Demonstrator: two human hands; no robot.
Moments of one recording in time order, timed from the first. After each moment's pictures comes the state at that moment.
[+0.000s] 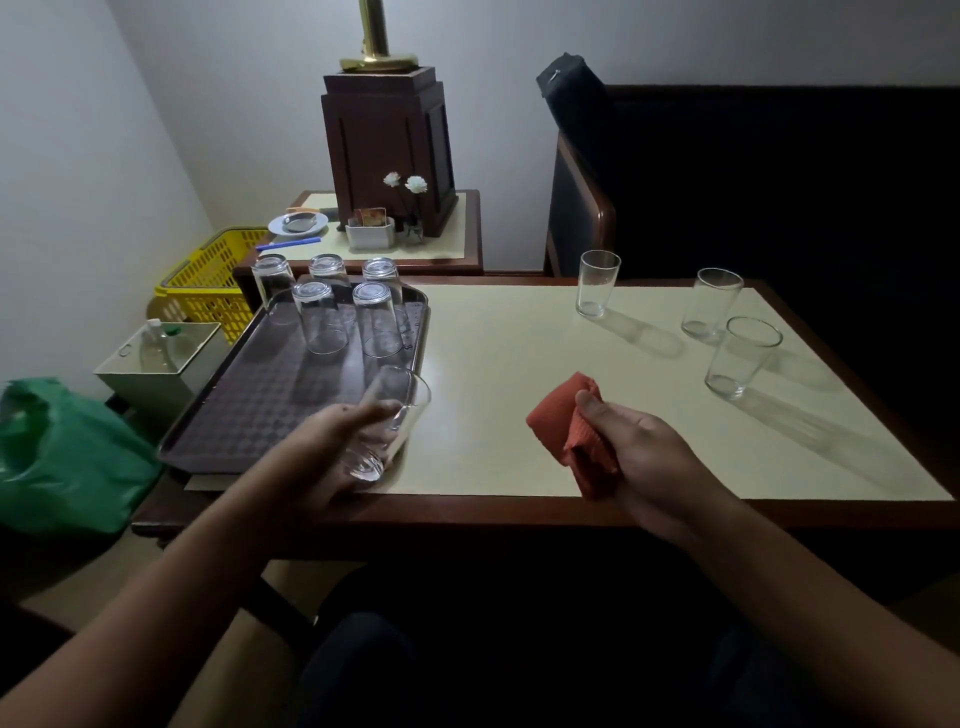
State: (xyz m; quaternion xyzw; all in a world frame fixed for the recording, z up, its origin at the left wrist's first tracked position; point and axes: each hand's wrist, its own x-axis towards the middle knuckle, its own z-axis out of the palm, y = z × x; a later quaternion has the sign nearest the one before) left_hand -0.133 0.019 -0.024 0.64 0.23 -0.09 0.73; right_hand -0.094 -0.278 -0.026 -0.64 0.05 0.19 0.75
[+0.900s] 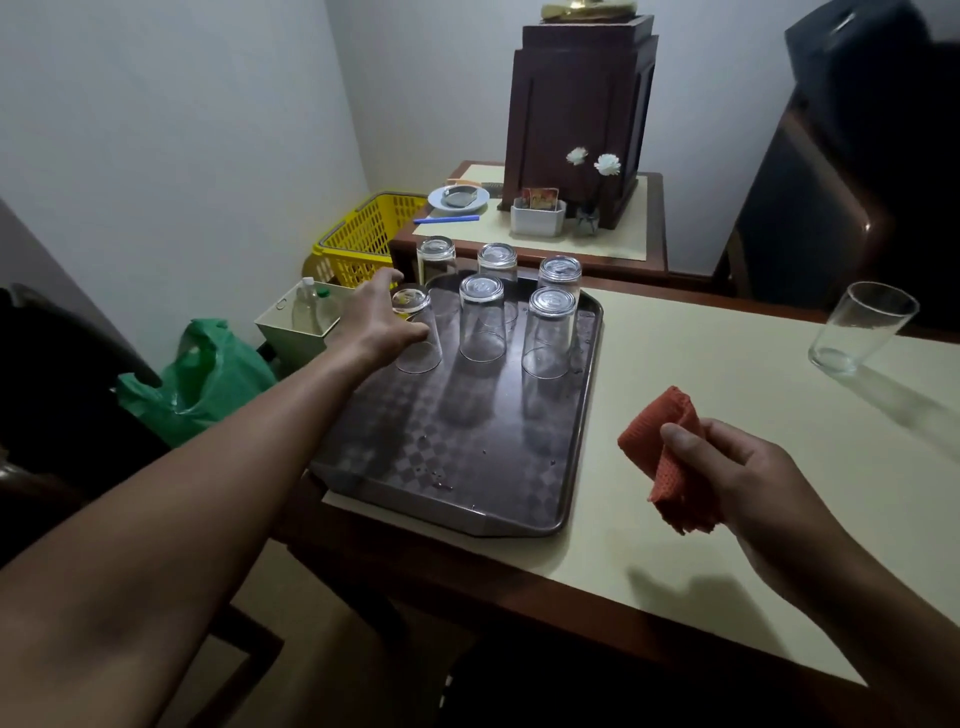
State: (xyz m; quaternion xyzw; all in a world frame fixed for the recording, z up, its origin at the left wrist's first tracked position) left_hand 0.008 0.237 -0.041 0.90 0.26 0.18 0.30; right_hand 0.000 -0.157 -0.060 -0.74 -0.10 0.18 0.64
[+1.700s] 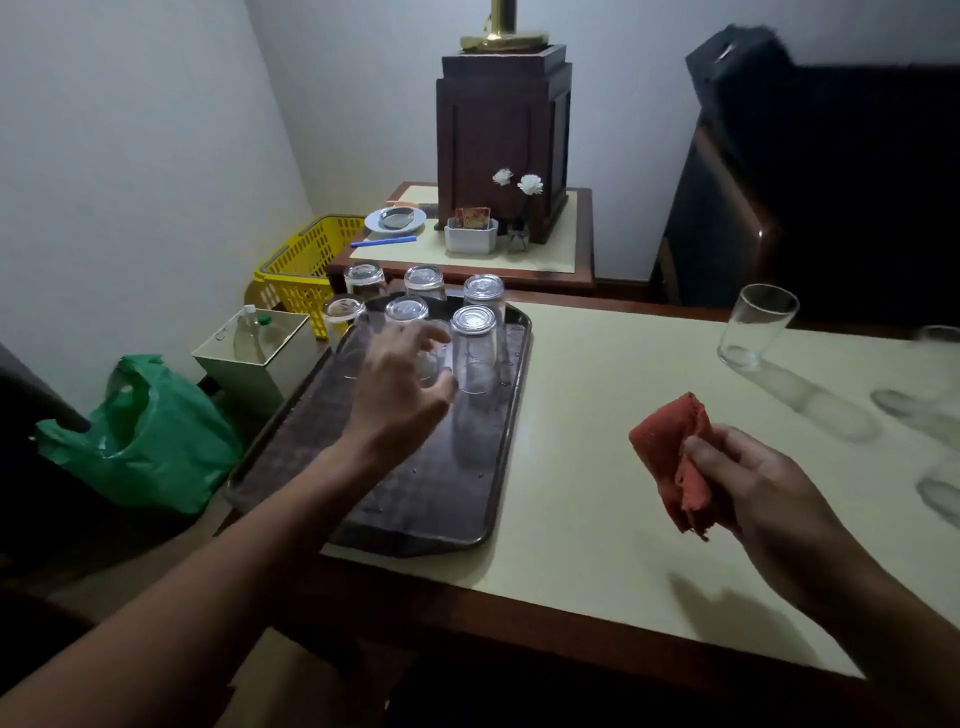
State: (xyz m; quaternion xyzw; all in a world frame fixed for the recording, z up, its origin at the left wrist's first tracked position) left_hand -0.012 0.108 -0.045 0.91 0.08 0.28 0.30; right_hand 0.016 -0.230 -0.055 -0.73 -0.05 0.15 0.67
